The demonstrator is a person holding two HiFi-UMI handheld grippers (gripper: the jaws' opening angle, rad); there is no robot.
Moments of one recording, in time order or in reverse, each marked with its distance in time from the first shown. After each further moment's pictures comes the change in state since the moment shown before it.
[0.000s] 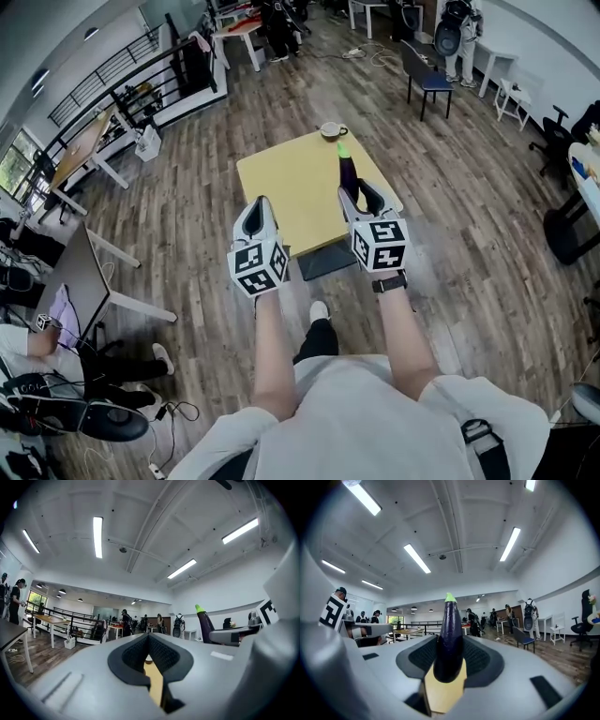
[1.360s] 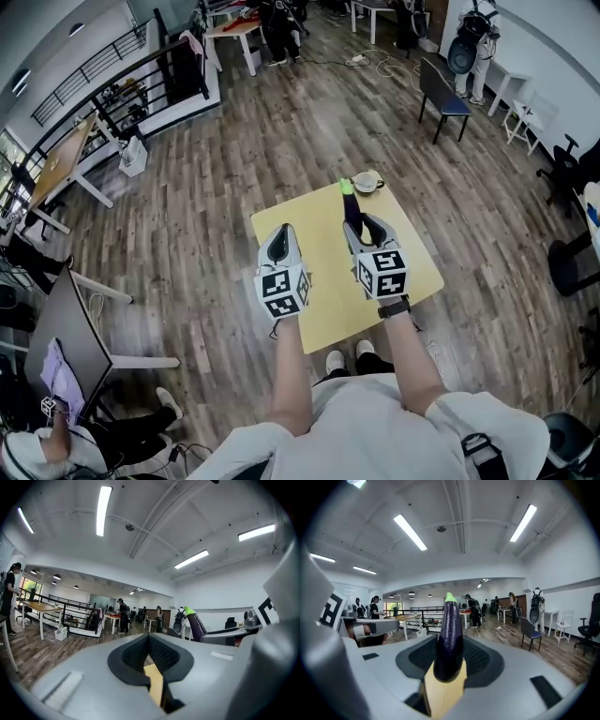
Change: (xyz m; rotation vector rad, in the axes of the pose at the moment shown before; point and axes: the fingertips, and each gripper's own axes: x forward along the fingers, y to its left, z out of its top) left arm 0.283 0.156 -0.058 -0.065 0.109 -0.064; right arm 0.327 -0.010 -0.054 -0.023 0.199 -0.007
